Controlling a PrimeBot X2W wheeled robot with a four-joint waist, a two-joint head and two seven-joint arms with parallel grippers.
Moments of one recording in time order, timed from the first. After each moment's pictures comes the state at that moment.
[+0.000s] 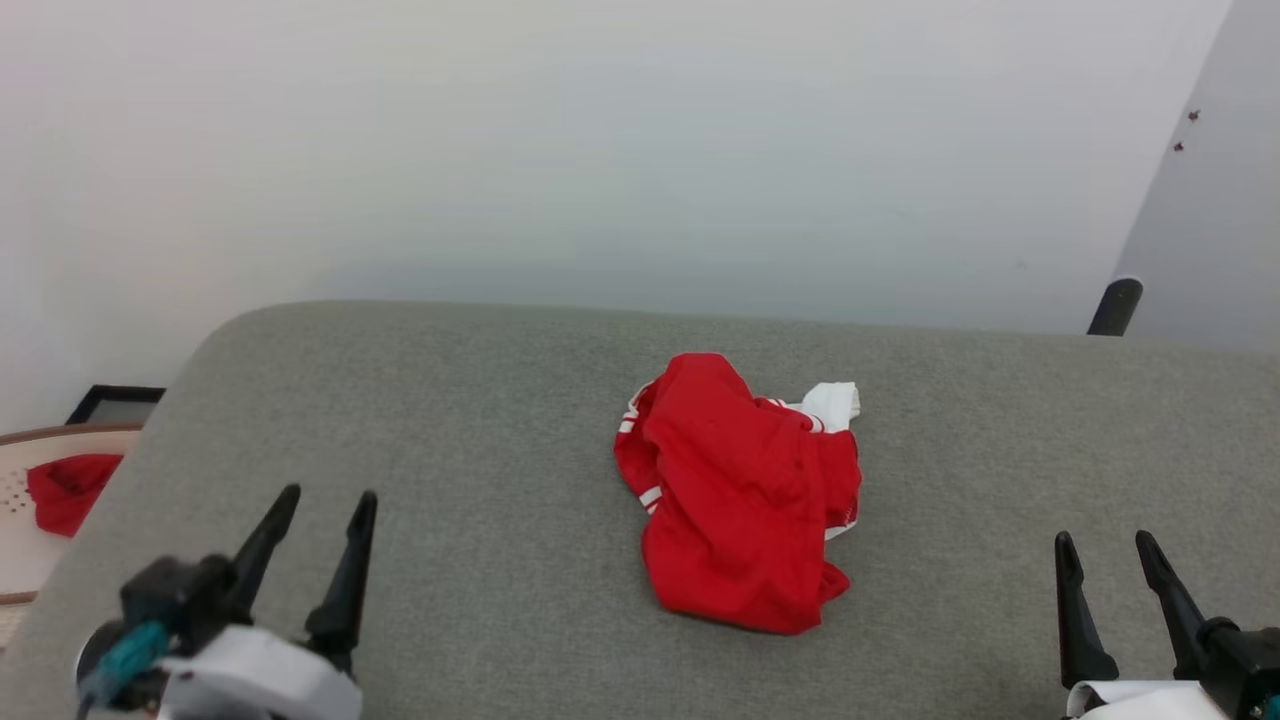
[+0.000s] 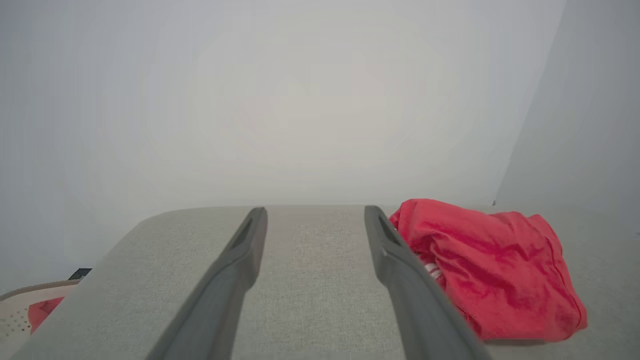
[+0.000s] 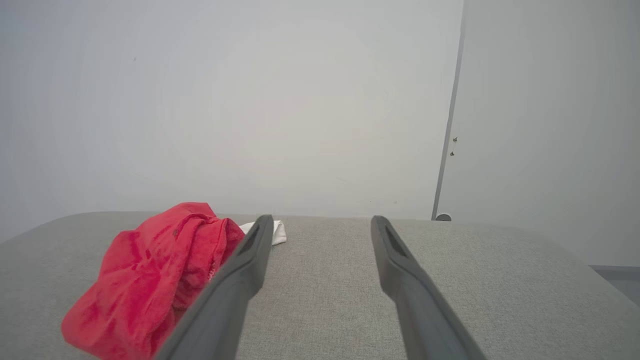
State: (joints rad) left arm -0.08 0.42 -0.17 0.13 -0.51 -0.07 -0.17; right arm 0.04 -0.06 -0.09 0.14 0.12 0.13 -0.25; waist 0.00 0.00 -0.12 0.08
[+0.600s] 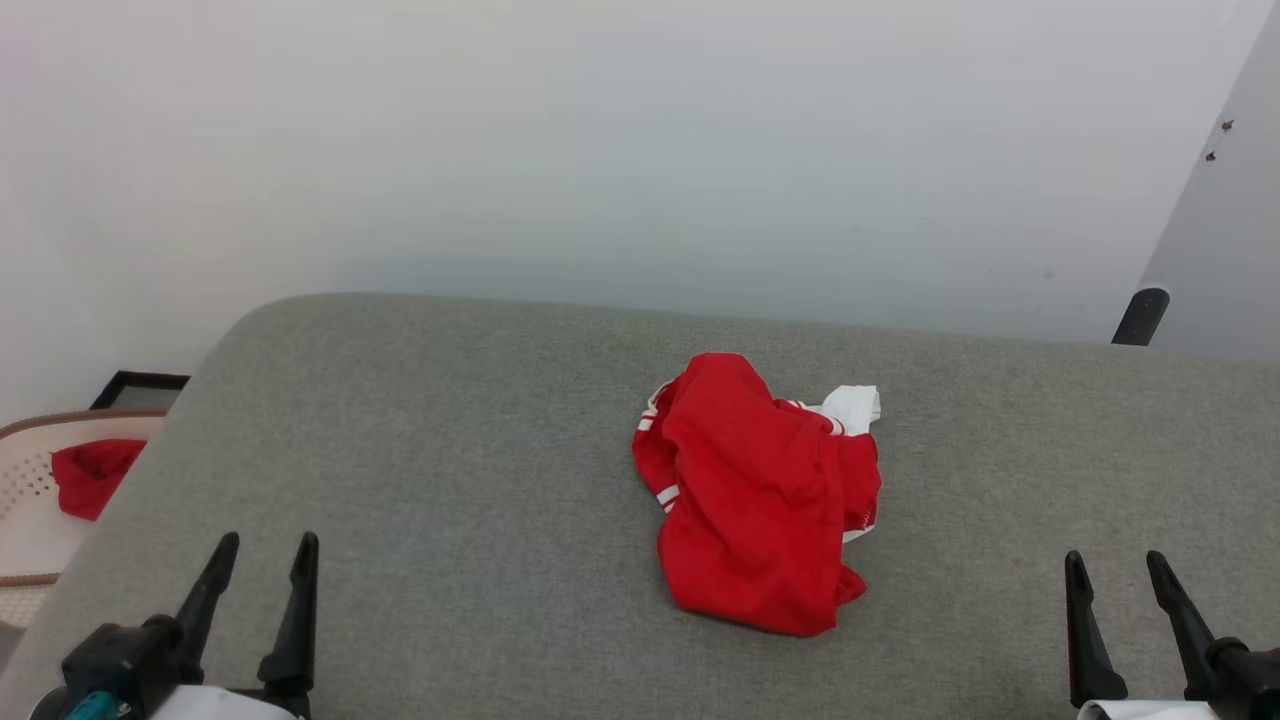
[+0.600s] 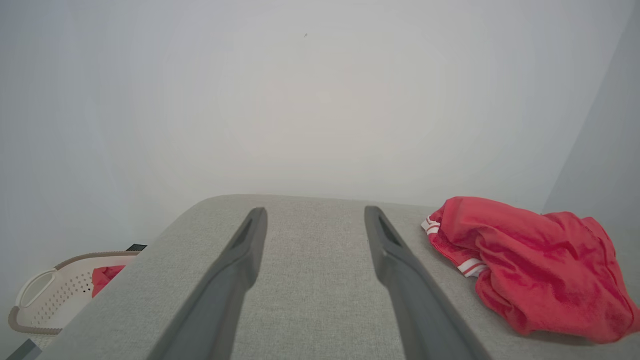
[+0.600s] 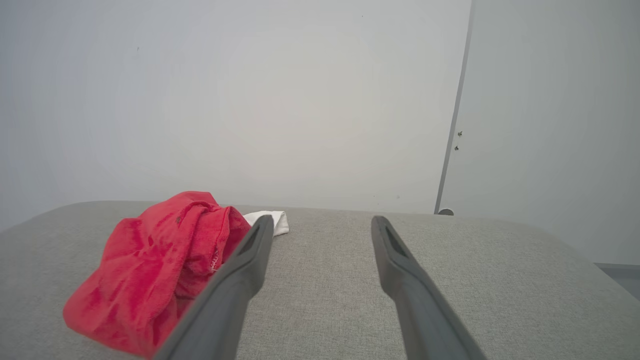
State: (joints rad) left arm 0.04 0.42 -0.10 0.12 -0.50 -0.04 -0.25; right arm 0.07 -0.06 -0.11 0.13 0.11 0.13 -0.26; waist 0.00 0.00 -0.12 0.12
